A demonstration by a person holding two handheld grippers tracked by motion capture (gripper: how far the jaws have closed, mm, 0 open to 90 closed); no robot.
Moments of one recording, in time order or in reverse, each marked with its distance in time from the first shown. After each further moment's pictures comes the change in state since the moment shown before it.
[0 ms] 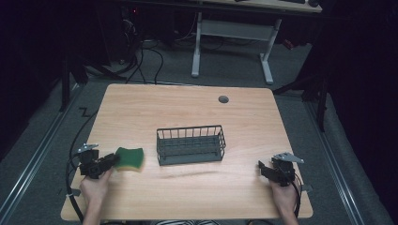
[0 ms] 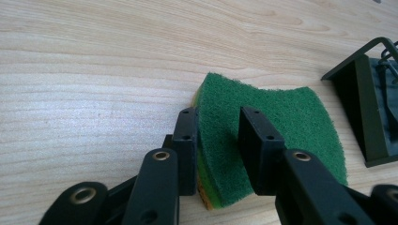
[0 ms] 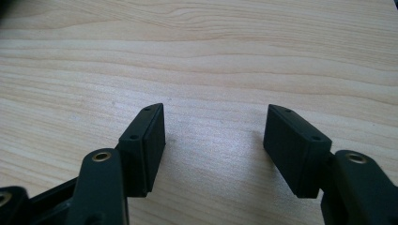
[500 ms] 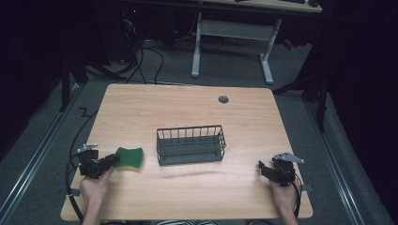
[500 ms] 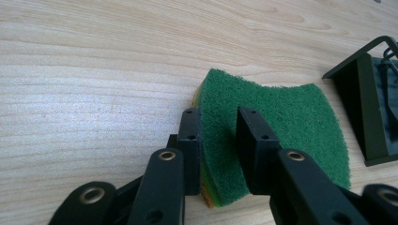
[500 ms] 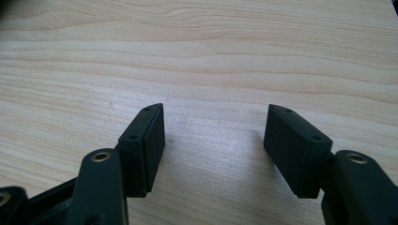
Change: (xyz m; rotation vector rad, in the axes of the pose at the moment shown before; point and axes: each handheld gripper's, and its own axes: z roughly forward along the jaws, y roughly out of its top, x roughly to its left) left arm 0.002 0.000 0.001 0.013 -0.005 -0.014; right arm -0.001 0.000 0.000 0.001 -0.006 0.007
